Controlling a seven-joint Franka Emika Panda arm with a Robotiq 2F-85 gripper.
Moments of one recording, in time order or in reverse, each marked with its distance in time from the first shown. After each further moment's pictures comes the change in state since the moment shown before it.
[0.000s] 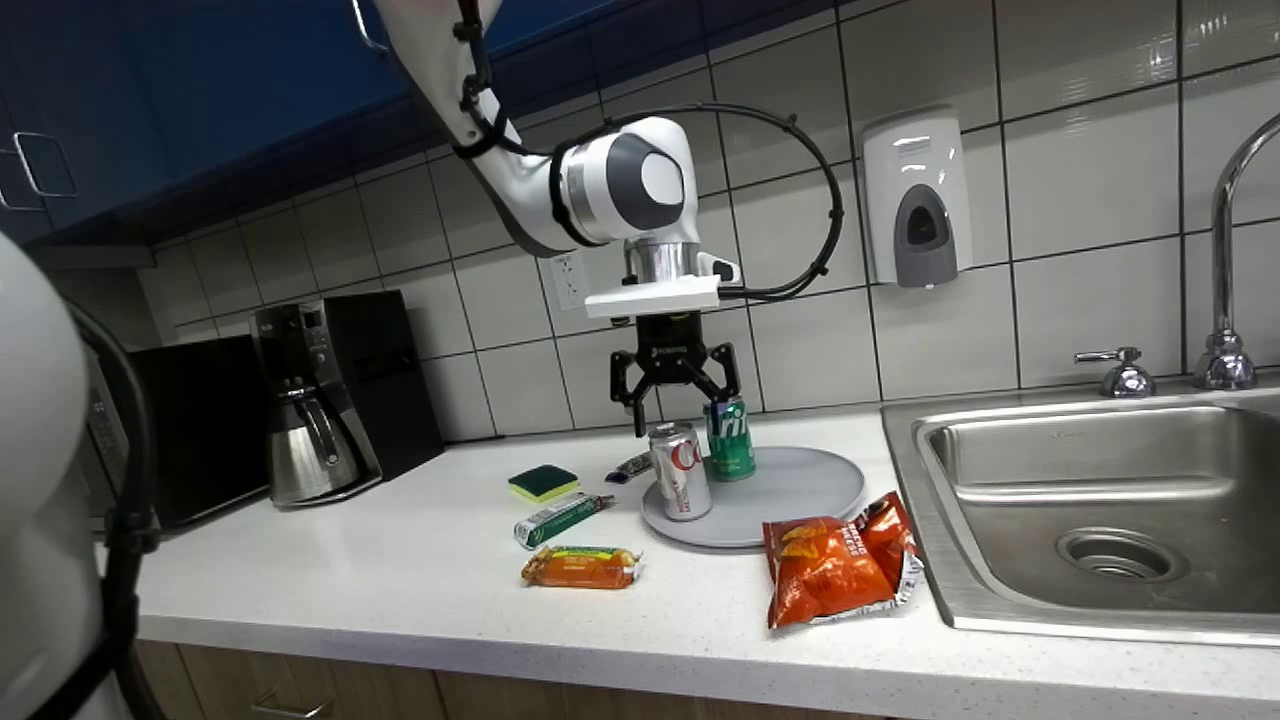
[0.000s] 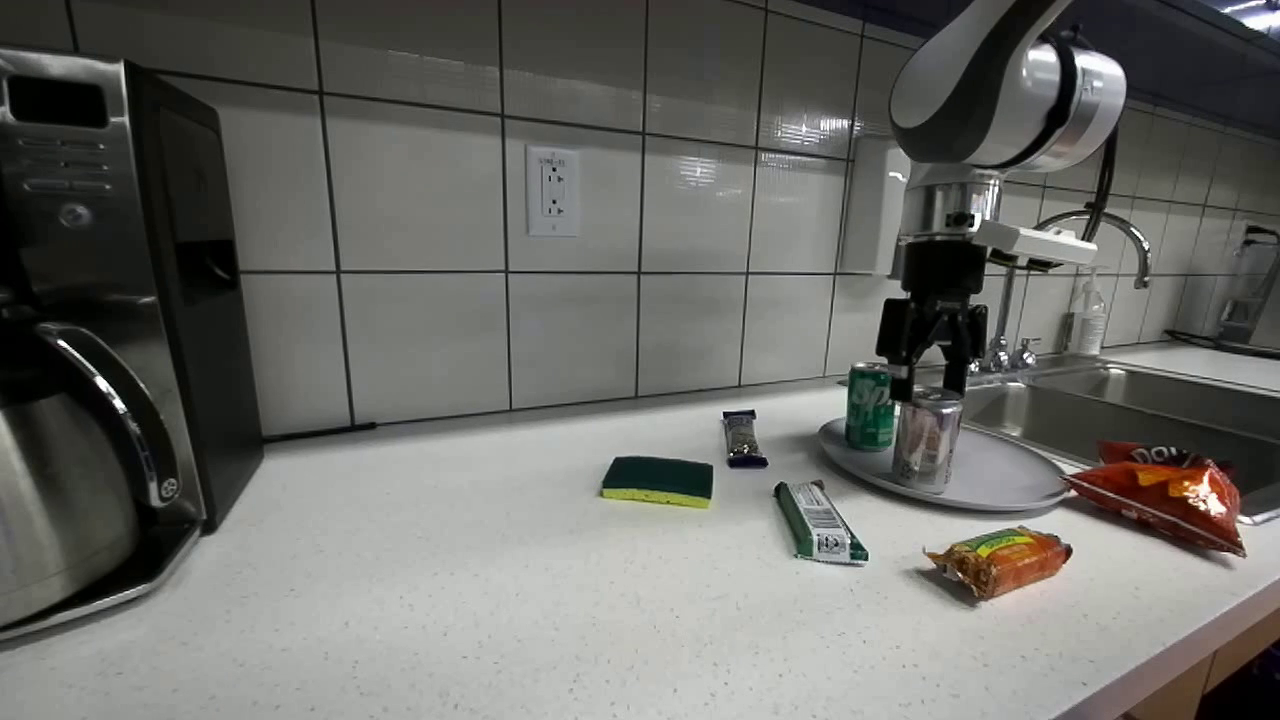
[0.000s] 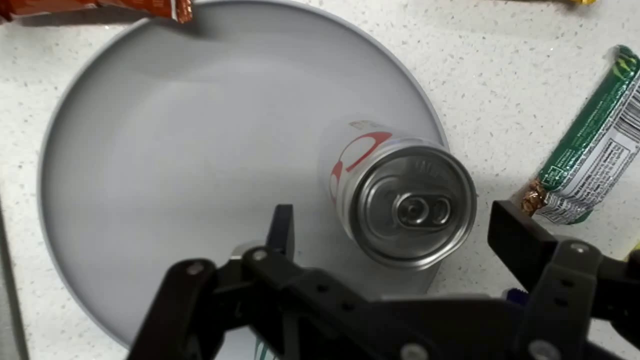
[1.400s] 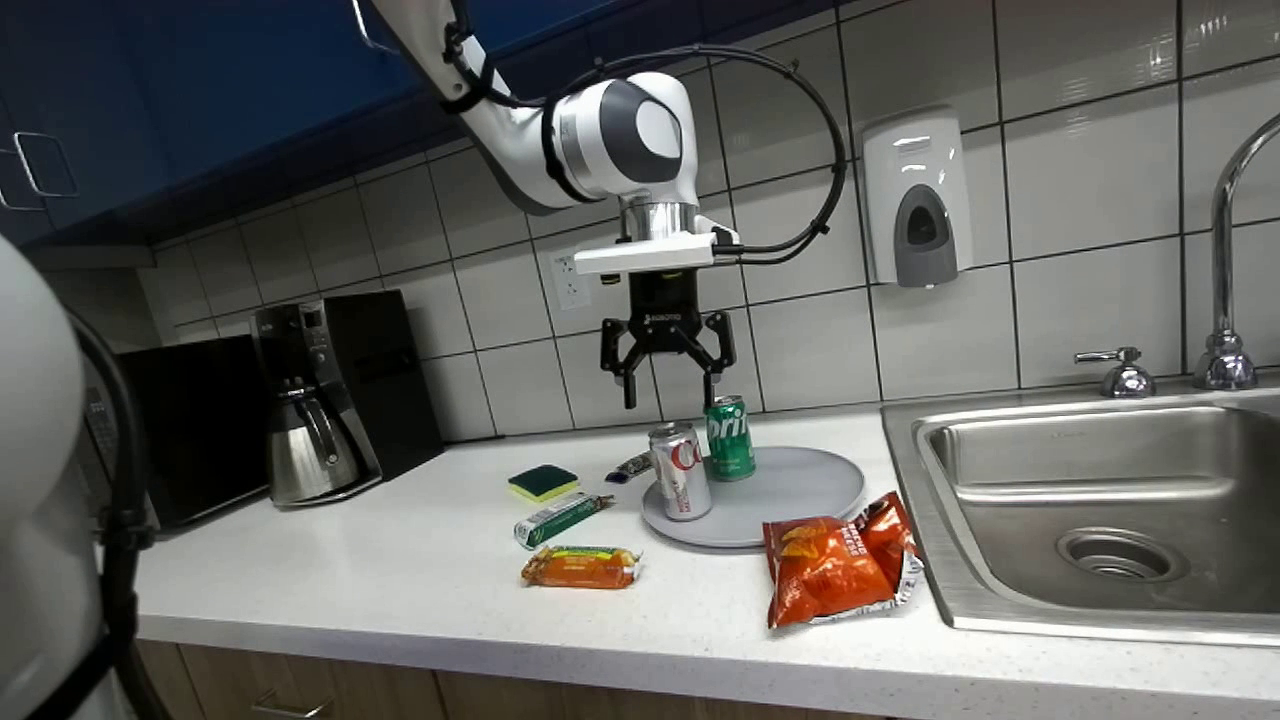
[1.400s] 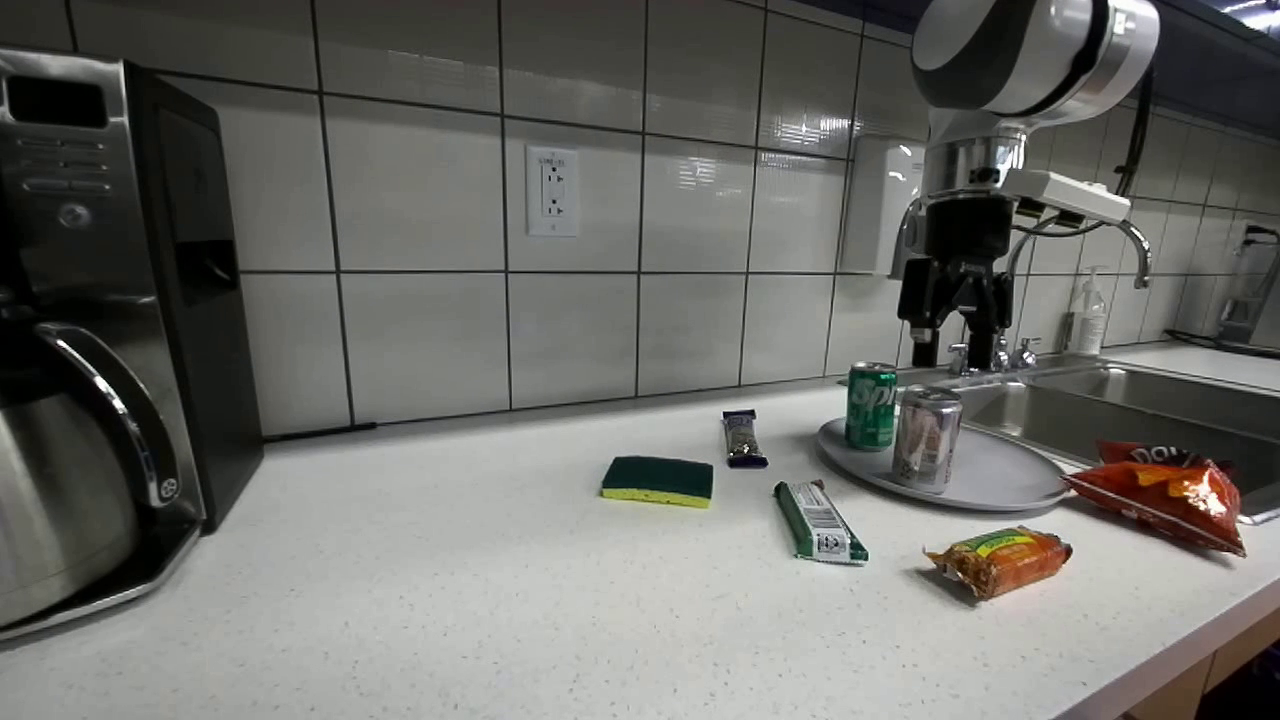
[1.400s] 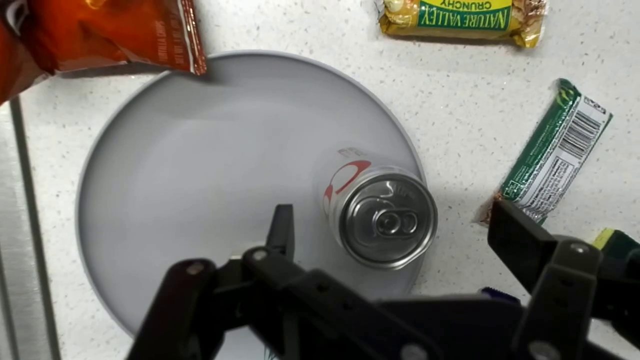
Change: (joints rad) arm -0.007 -0.087 -0.013 0.001 0.007 -0.130 0.005
